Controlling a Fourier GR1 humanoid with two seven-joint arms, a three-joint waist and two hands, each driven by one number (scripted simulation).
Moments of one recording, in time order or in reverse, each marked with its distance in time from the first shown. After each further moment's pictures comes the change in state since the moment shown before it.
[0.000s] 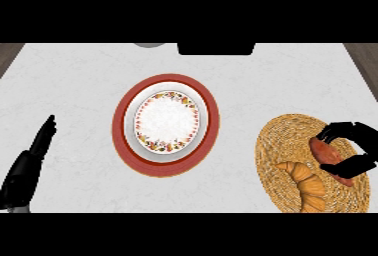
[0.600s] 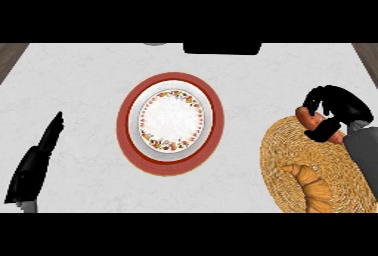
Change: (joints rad) left arm -0.033 -0.013 -0.017 0.025 -0.018 -0.007 -0.006; right arm -0.289 0.011 0.223 0.136 0.456 -0.320 -0.021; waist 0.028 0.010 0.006
